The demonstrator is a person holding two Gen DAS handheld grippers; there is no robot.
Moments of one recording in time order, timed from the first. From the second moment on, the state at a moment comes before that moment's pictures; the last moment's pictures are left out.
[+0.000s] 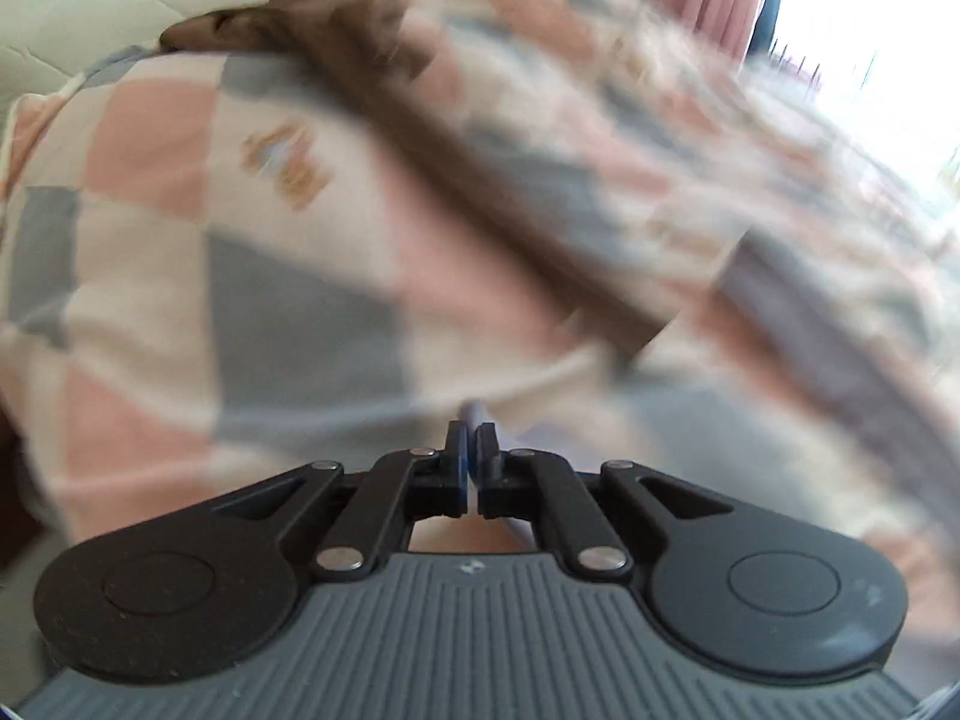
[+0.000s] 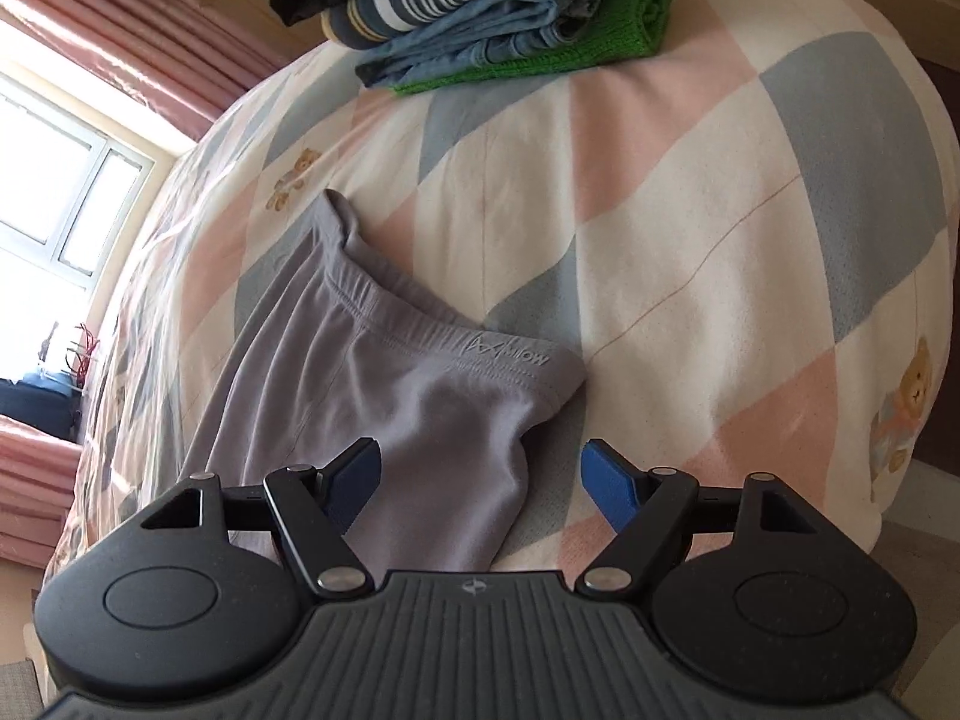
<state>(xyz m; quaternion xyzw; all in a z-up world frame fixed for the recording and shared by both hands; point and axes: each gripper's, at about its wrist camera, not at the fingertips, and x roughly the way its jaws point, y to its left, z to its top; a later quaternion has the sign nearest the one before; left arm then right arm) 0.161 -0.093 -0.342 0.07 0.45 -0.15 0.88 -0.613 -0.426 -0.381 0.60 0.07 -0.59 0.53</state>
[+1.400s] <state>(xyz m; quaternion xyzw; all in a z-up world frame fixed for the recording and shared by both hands) 0.032 -0.155 -0.356 0.30 0.47 -0.17 0.81 -0.565 -0.428 -0.360 0.37 0.39 -0.59 0.61</state>
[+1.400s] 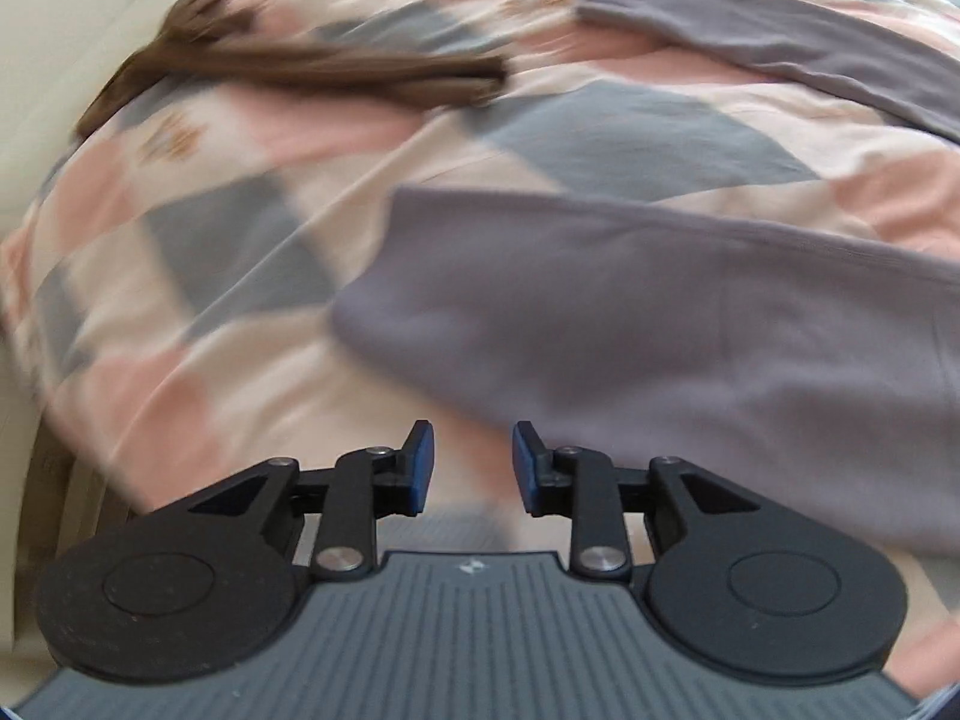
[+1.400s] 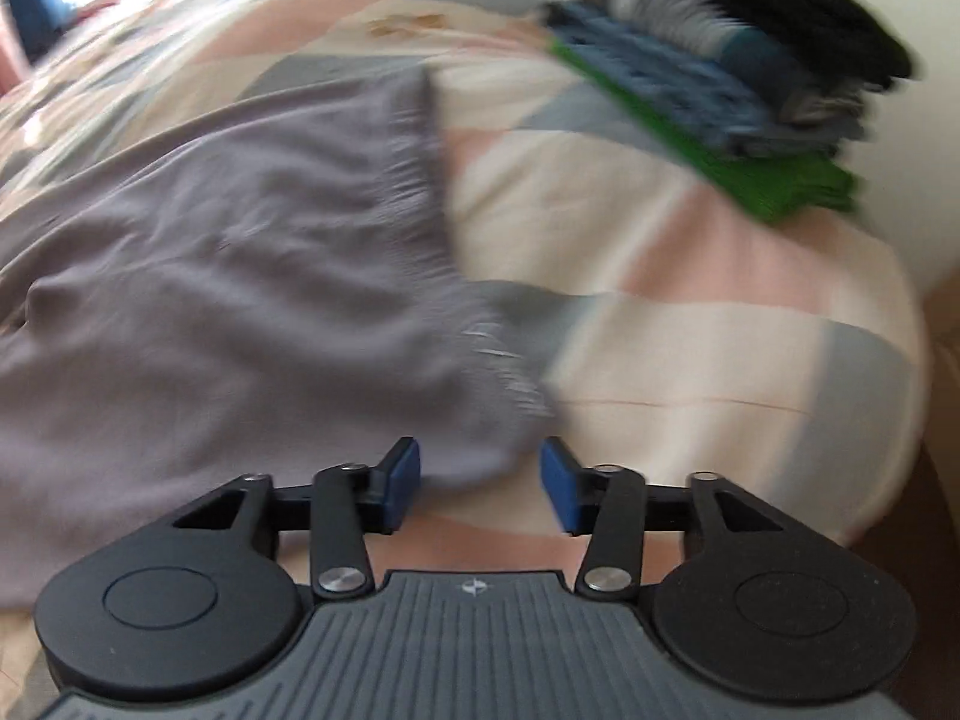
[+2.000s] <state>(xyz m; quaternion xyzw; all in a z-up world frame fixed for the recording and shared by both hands) -0.149 -0.200 -0.166 0.35 0.40 -0.37 0.77 -0.456 -0.321 -0.185 0.38 0.36 -0.48 0.71</state>
